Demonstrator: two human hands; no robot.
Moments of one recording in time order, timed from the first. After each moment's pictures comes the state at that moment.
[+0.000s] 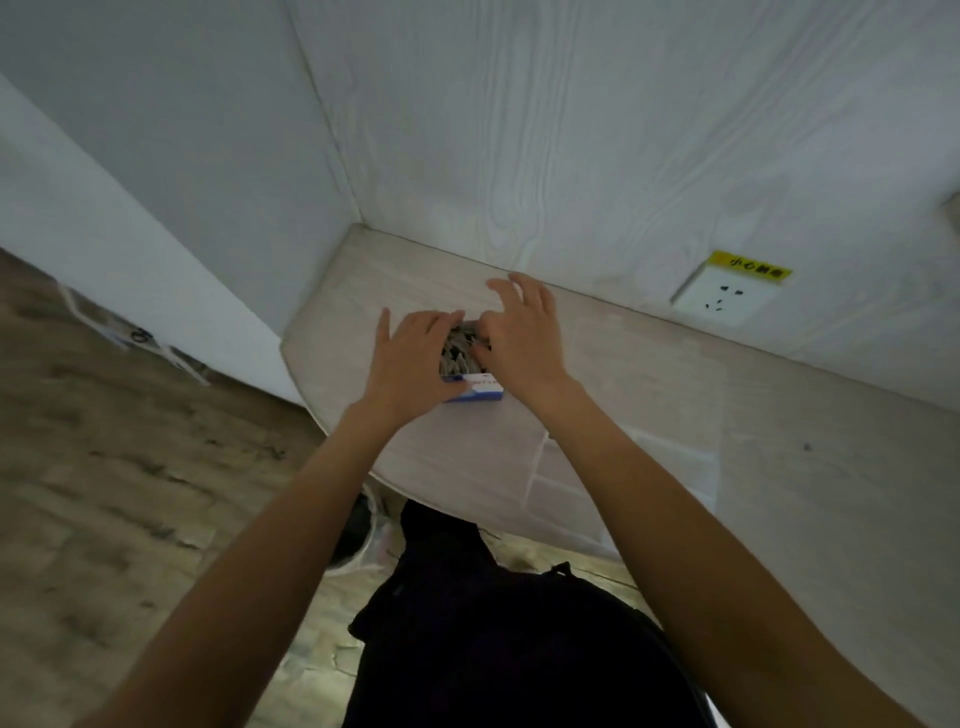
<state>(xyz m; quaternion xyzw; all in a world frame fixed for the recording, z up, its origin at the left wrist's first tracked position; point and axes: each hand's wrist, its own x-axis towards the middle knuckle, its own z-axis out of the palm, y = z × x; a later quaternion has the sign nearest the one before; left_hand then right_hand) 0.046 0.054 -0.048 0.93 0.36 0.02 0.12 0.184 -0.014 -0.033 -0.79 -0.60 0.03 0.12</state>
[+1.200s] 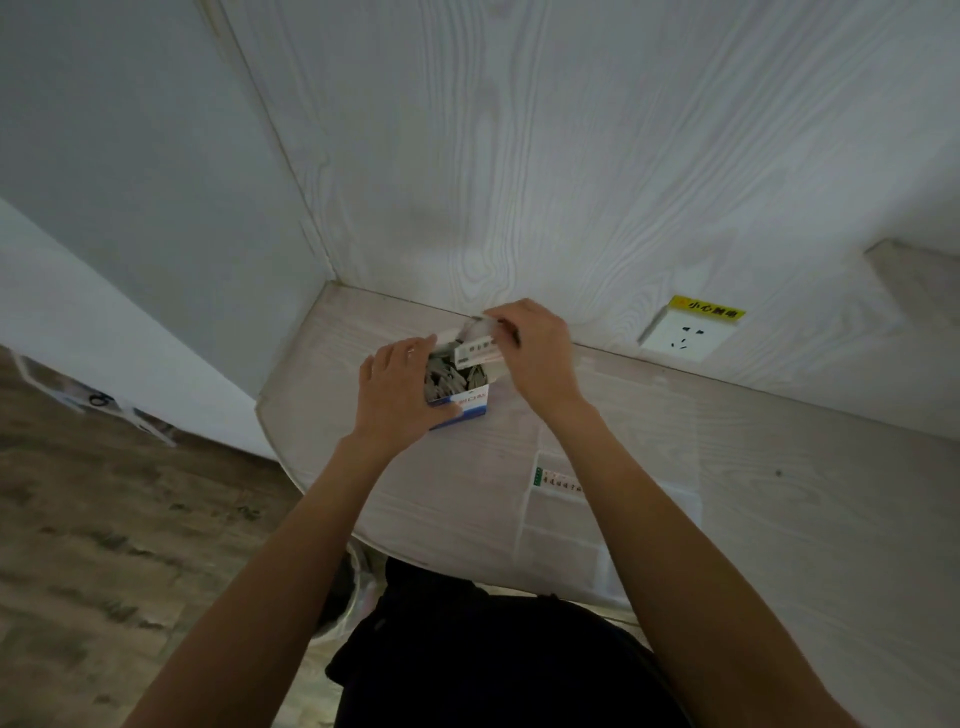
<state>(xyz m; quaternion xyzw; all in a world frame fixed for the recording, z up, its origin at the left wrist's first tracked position) 0.067 0.075 -0.051 0.91 0.39 0.05 0.16 0.218 -0.008 -0.003 -0.78 -0.48 0.07 0.40</state>
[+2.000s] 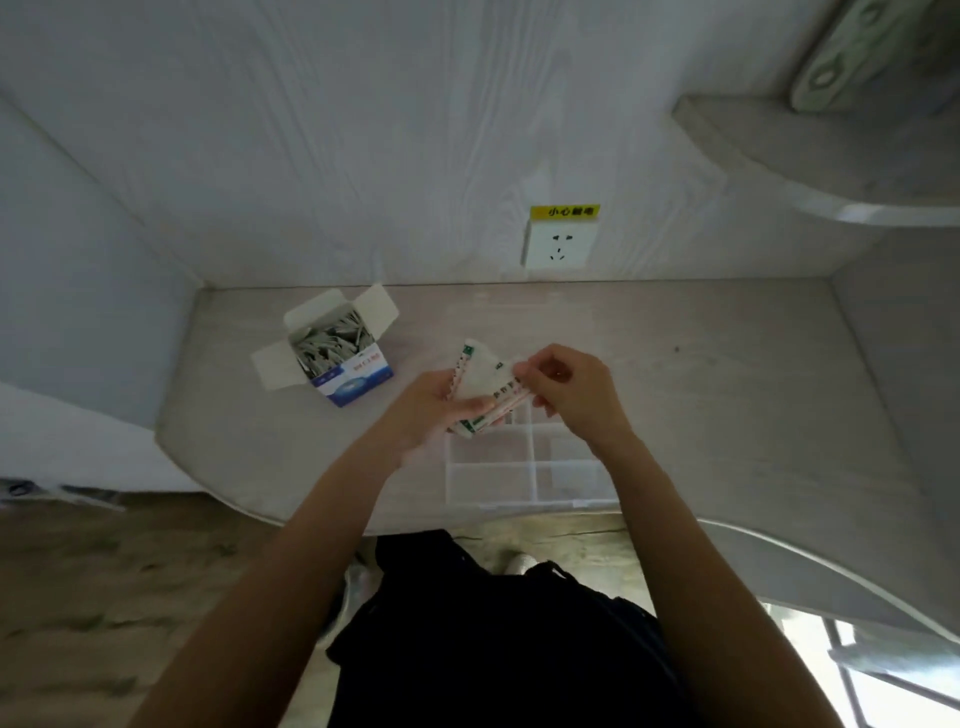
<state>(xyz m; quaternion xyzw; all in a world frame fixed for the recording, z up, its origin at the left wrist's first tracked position) 0.122 -0.045 -0.015 0.66 0.30 -0.09 0.68 0.234 -0.190 -0.022 -0.79 -0.20 0.27 0.51</state>
